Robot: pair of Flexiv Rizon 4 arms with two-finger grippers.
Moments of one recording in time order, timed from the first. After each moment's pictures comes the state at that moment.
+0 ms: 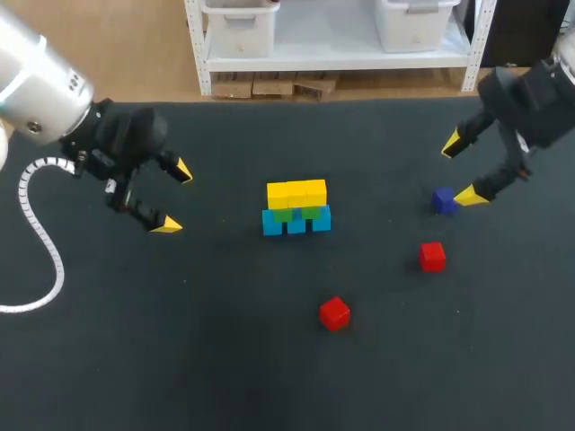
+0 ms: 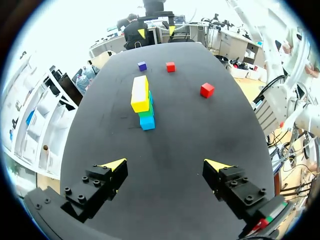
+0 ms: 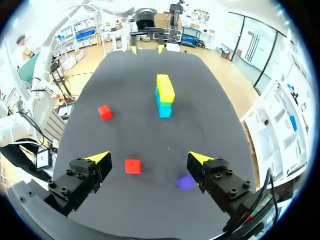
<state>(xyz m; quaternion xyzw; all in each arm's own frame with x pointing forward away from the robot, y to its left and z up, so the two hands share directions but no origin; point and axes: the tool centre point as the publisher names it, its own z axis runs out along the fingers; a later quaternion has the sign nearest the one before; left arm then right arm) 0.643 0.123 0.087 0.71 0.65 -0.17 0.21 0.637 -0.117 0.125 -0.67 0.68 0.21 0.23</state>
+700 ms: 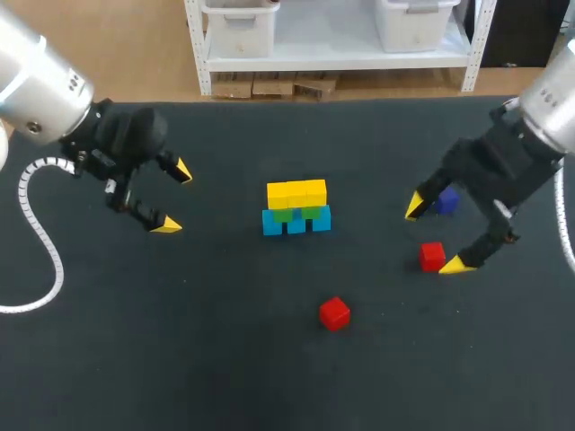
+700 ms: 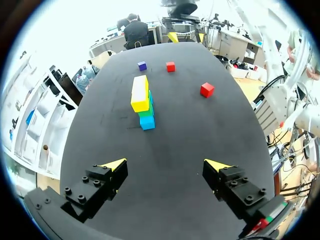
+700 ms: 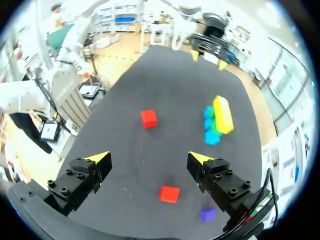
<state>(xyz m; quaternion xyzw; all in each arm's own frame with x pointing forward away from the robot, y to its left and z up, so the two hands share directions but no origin) 0.643 0.123 0.088 0.71 0.65 -0.17 0.21 0.543 -0.064 0.102 -0.79 0.54 0.22 0.19</state>
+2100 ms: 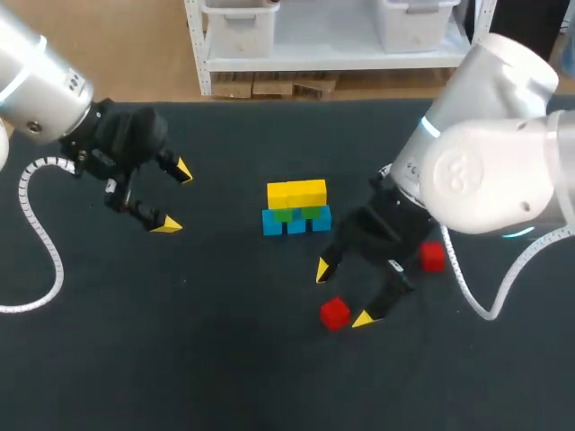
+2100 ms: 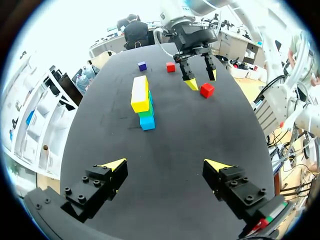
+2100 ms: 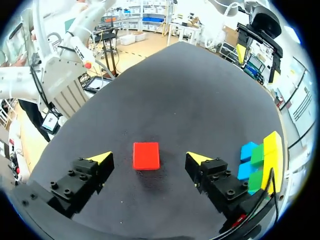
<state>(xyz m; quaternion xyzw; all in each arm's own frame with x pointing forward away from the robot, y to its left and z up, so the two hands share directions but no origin) 0.643 0.123 0.088 0.71 0.65 -0.17 0.21 0.523 0.044 0.008 -0.83 0.47 0.25 0.16</state>
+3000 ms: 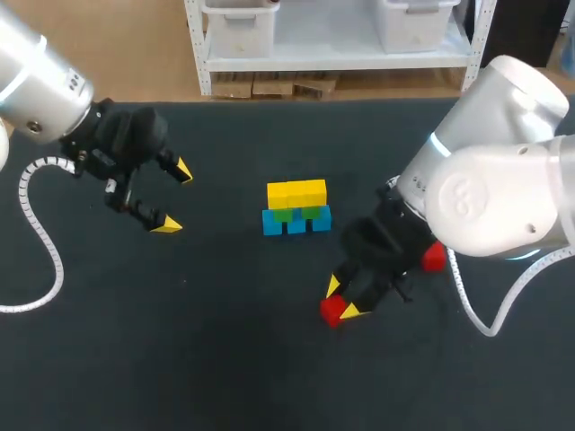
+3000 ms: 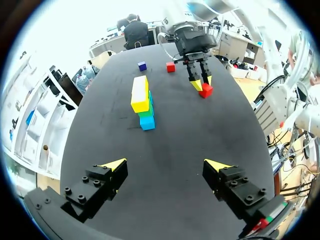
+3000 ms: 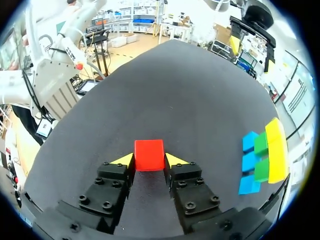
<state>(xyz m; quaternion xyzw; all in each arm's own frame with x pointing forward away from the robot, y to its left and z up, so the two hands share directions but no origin) 0.643 0.123 0.088 0.71 0.65 -0.17 0.21 0.528 0.042 -0.003 -0.81 0.50 0.25 0.18</state>
